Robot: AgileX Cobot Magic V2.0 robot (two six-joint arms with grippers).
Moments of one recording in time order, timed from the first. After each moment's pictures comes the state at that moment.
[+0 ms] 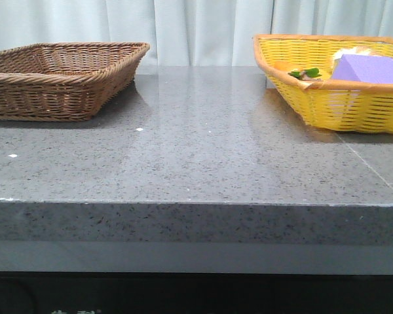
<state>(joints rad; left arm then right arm) -0.09 -0.01 0.01 -0.04 0.04 -0.06 0.01 -0.01 0.03 0.12 -0.01 -0.07</state>
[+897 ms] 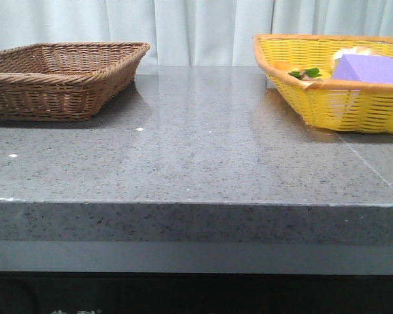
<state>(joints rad) -0.09 0.27 -0.57 -0.08 0.43 -0.06 0.01 0.30 -0.65 0.08 0.42 -0.07</state>
